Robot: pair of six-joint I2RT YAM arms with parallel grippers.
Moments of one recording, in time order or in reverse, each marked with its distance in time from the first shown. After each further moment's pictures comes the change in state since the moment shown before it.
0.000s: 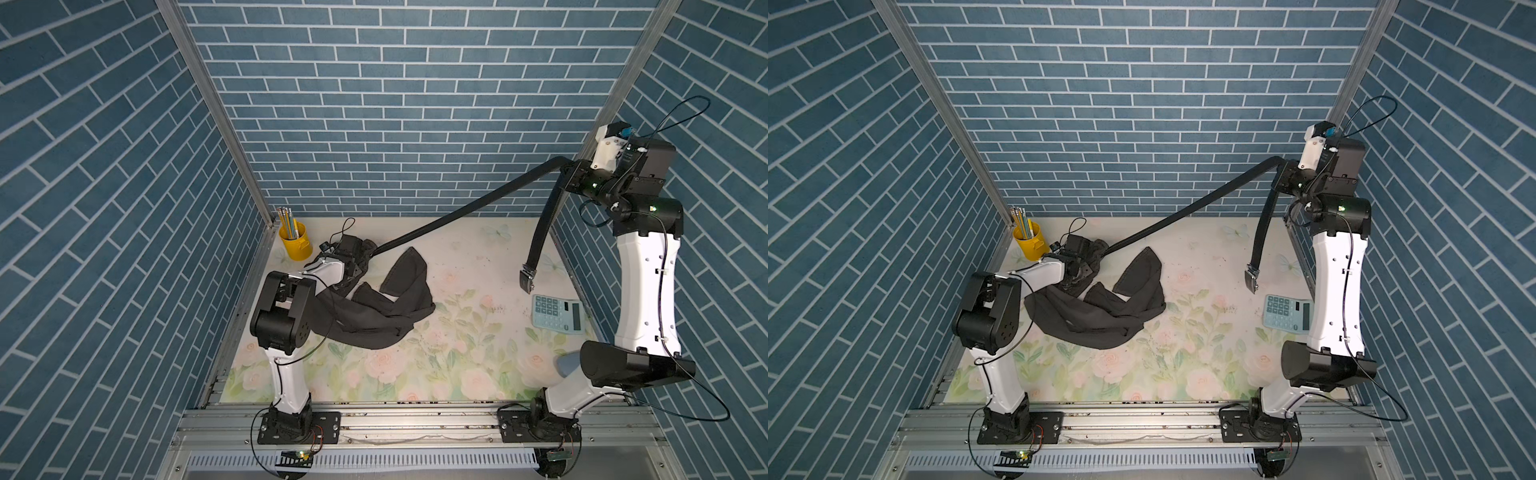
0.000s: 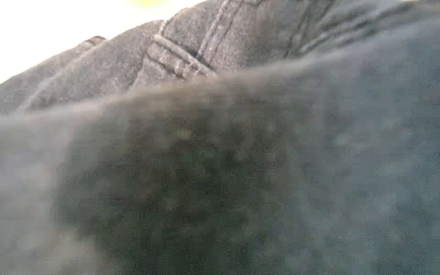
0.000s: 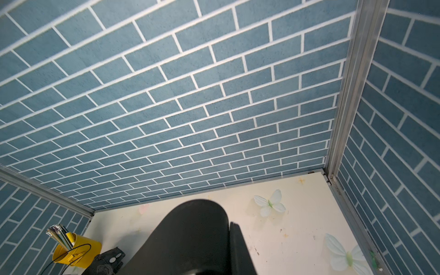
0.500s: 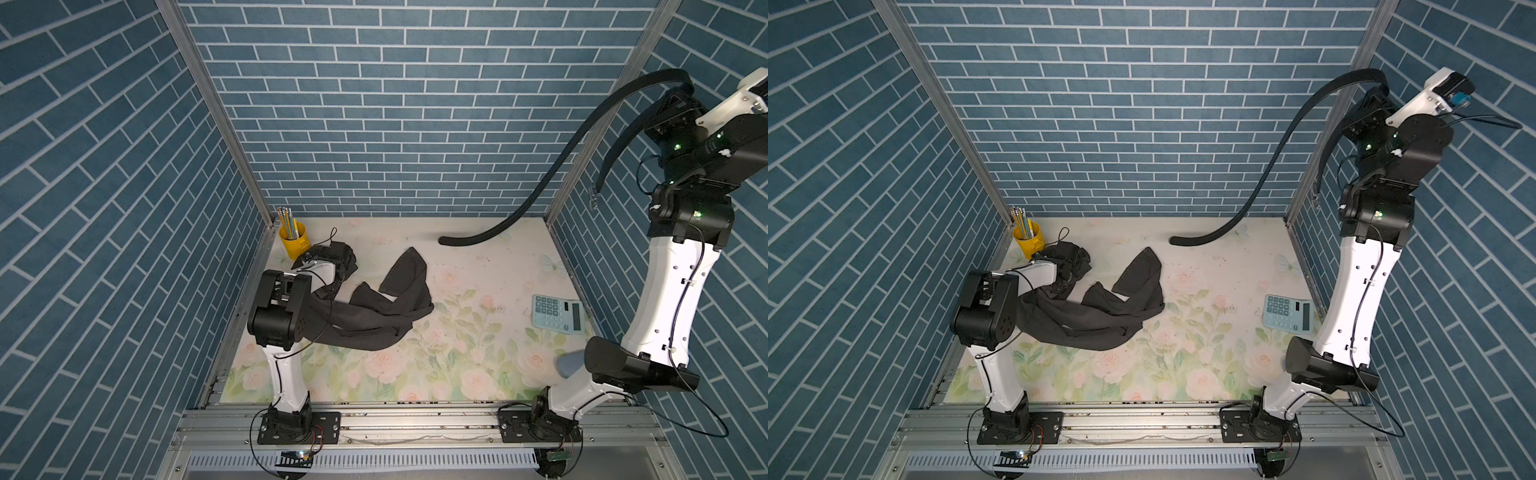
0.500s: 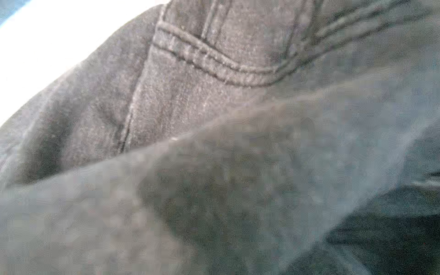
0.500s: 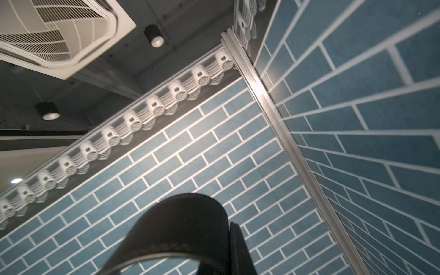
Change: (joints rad) left arm 0.076 0.021 -0.046 -0.055 -0.150 -0.048; right arm -0.159 0.005 0.124 0.508 0.094 0.365
